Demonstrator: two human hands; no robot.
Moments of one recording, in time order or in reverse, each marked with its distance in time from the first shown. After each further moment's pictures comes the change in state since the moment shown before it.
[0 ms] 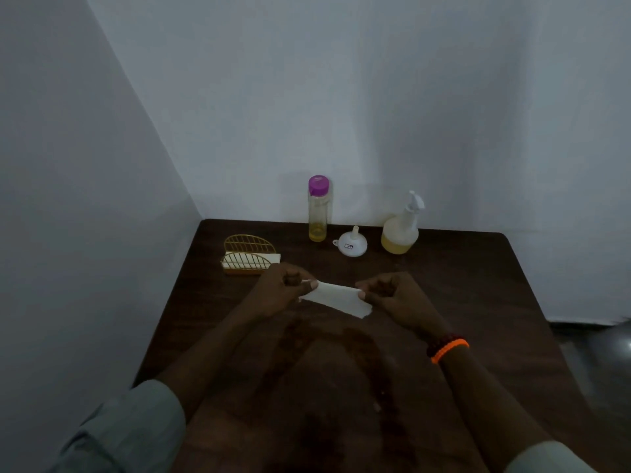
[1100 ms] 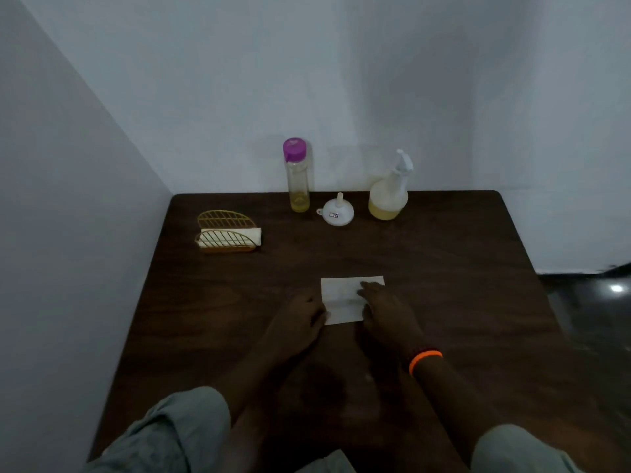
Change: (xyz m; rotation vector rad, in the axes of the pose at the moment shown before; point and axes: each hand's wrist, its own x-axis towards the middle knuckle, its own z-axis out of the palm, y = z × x) left_hand -0.024 -0.087 0.120 0.530 -0.116 0.076; right_hand -0.029 0.094 0.045 -0.644 -0.055 0.109
